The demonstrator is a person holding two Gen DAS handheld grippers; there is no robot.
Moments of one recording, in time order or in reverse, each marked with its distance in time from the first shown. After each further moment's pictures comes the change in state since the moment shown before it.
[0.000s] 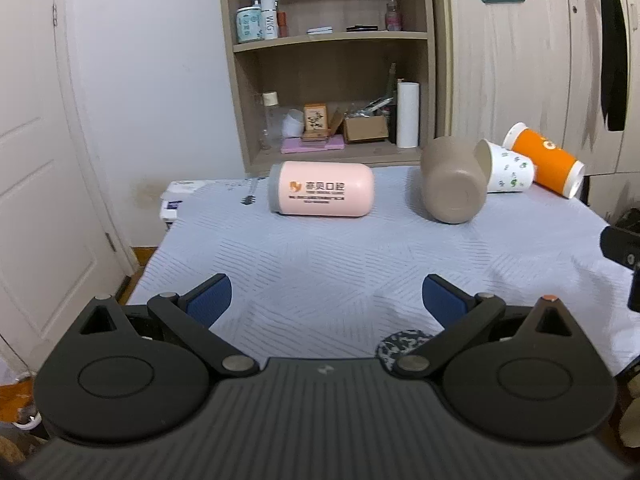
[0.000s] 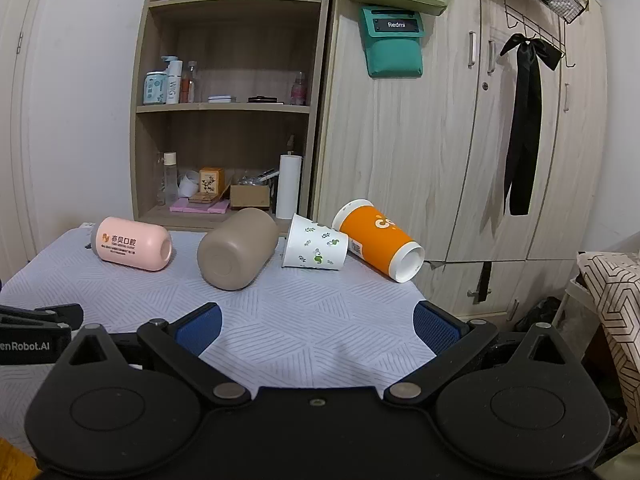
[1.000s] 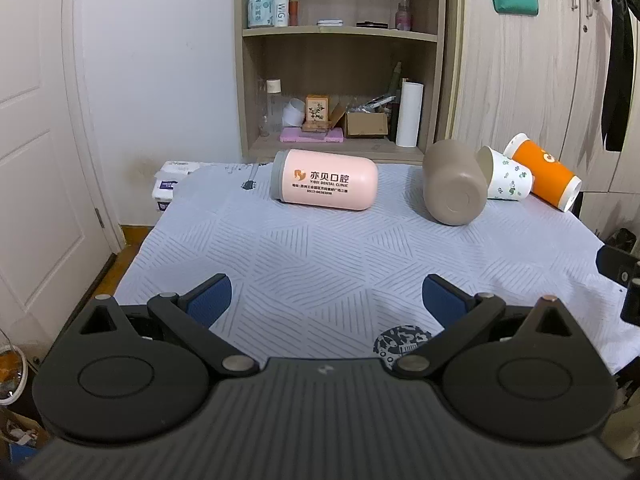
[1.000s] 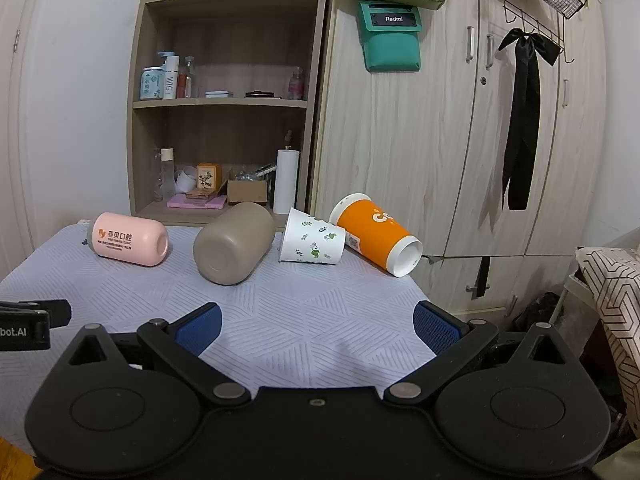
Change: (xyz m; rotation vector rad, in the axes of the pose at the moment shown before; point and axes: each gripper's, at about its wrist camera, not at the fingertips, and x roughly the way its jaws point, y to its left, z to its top) left arm 0.001 0.015 -0.003 -0.079 0.020 -0.030; right arm 0.002 0.000 0.000 -0.005 0.012 -0.012
